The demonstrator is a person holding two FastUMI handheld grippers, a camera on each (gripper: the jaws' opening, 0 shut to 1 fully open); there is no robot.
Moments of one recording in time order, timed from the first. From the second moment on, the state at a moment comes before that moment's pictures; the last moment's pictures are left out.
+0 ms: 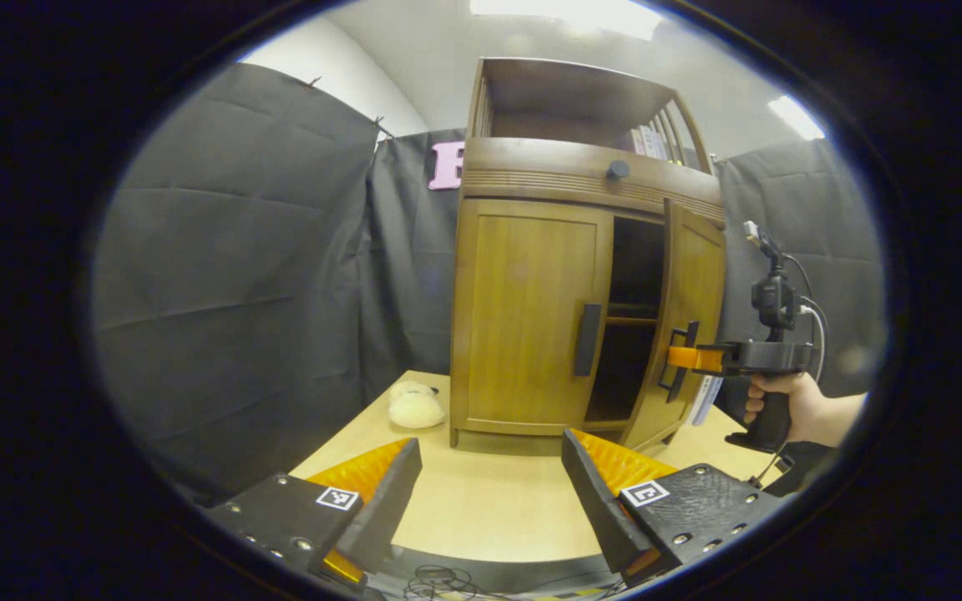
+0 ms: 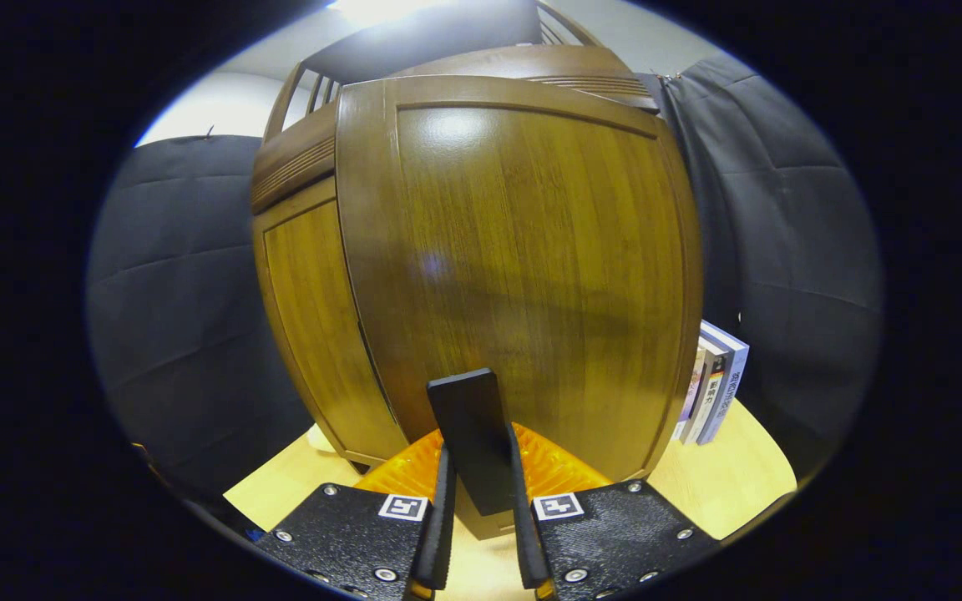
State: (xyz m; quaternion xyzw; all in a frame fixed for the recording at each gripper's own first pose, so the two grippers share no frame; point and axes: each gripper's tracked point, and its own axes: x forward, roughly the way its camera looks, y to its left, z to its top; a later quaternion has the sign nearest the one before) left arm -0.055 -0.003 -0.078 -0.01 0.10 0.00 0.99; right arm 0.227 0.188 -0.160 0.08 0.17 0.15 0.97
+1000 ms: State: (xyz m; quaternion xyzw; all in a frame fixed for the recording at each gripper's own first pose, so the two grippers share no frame) left arm -0.040 -0.070 -0.080 0.00 0.09 -0.02 1.00; right arm 0.228 0.187 -0.125 0.05 0.18 0.15 0.97
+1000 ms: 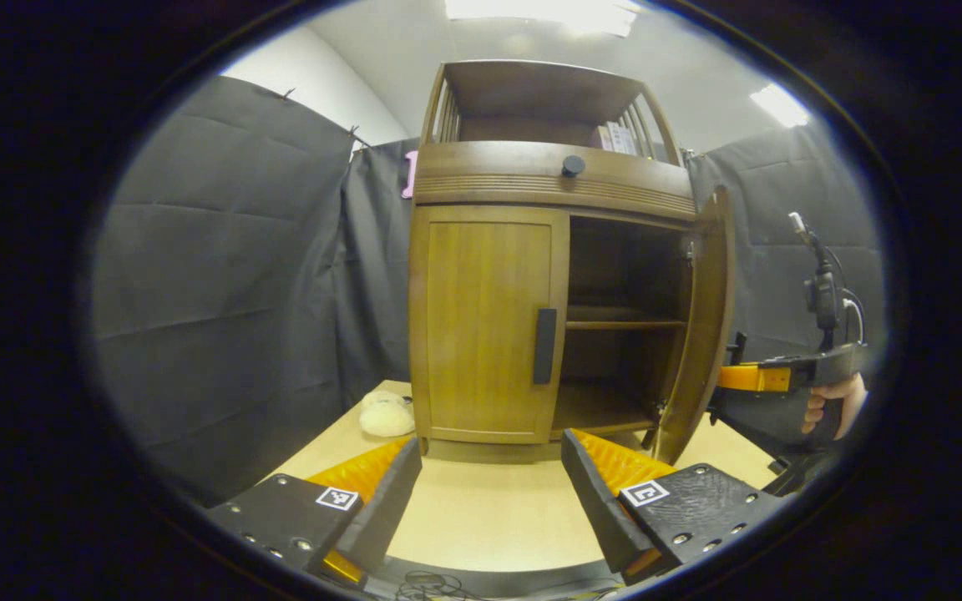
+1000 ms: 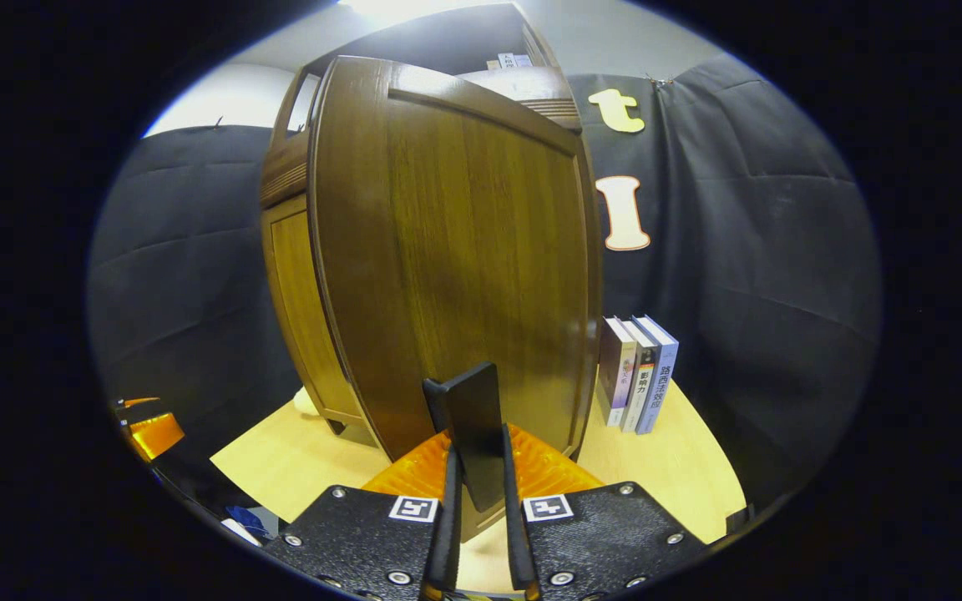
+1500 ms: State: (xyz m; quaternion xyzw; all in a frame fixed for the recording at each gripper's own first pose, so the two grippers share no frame) left arm -0.068 -0.158 -0.044 -0.01 0.05 0.00 1.00; right arm 0.230 0.114 -0.121 0.03 0.18 0.19 0.96
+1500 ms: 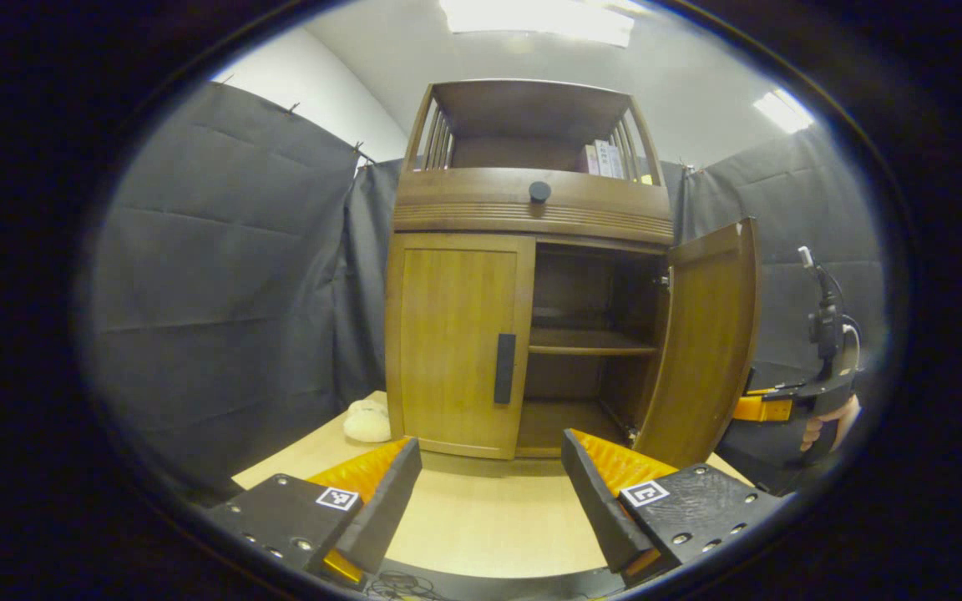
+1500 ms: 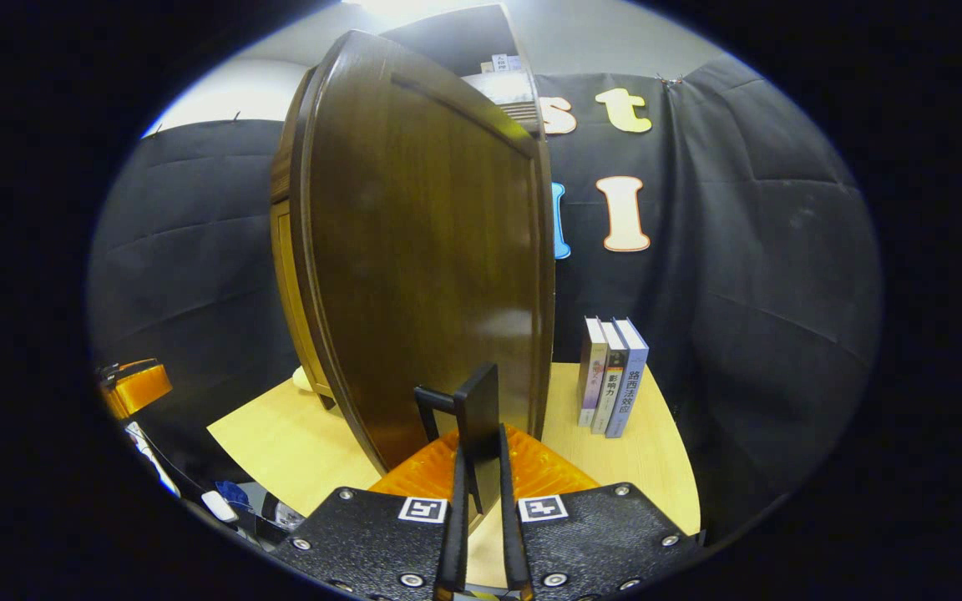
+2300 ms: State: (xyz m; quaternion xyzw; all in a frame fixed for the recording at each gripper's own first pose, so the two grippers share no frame) left arm -0.059 -0.258 -0.061 -0.01 0.06 0.05 1.00; right arm 0.240 0.049 -0.136 0.06 0.16 0.24 0.96
